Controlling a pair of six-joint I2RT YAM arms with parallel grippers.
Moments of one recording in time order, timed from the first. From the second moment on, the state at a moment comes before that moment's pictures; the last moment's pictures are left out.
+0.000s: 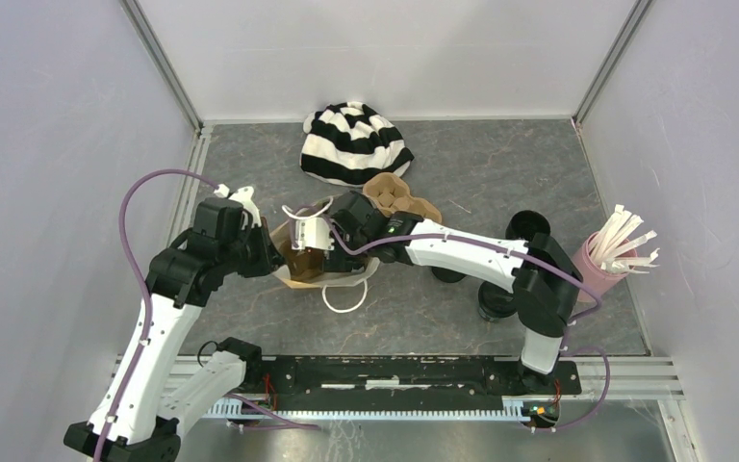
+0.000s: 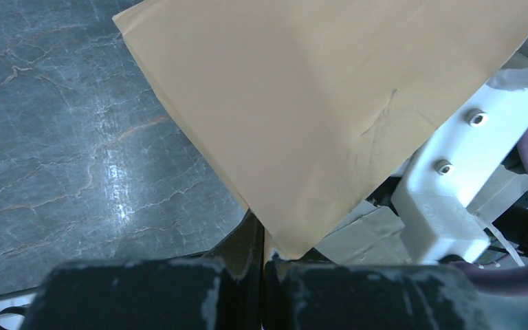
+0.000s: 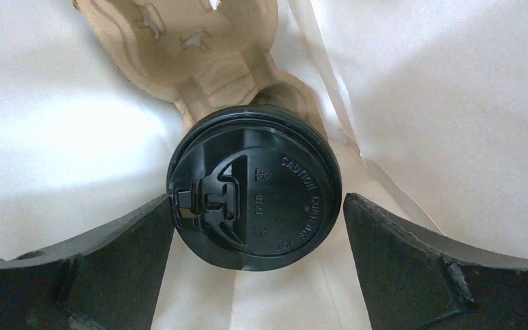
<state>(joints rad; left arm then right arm) -0.32 0.82 1.09 -1.09 0.09 -0.43 1.03 1.82 1.45 -0.40 0.07 -0.66</state>
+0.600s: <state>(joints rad) -0.32 0.87 1.12 -1.10 0.12 -0.48 1.07 1.74 1.47 -0.56 0.07 -0.59</state>
